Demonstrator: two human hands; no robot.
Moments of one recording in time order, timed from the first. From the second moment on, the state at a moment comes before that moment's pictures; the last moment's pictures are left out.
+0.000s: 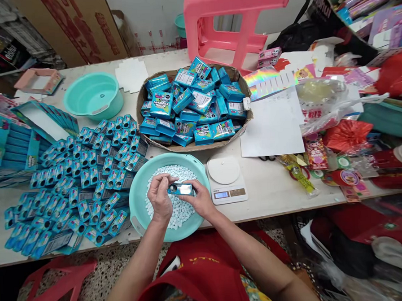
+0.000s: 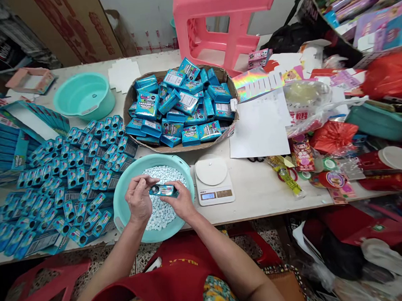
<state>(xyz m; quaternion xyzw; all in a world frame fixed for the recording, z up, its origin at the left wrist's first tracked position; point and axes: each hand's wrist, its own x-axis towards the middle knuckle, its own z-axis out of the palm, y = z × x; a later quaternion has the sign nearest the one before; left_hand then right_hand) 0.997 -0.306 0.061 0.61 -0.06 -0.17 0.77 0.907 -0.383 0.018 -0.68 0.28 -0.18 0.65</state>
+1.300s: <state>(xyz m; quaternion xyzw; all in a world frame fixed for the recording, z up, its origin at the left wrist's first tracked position) 1.008 -0.249 -0.036 0.90 -0.38 -0.22 -0.05 0.764 -0.525 -0.025 -0.58 0.52 -0.35 0.53</state>
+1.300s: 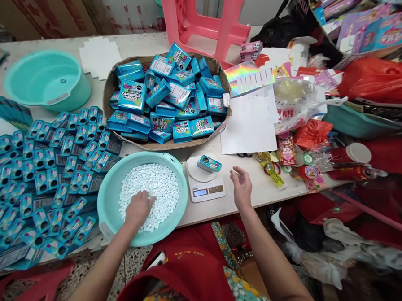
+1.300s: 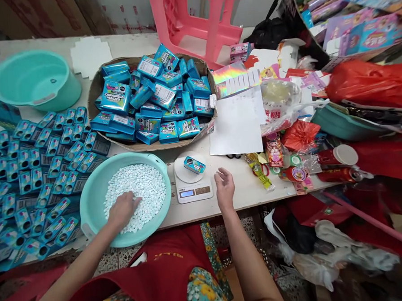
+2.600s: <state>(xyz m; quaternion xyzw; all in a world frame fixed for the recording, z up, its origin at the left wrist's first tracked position) 0.998 -0.345 0.097 0.54 0.01 -0.22 0.81 0.890 -0.411 0.072 -0.86 0.23 -0.20 0.41</state>
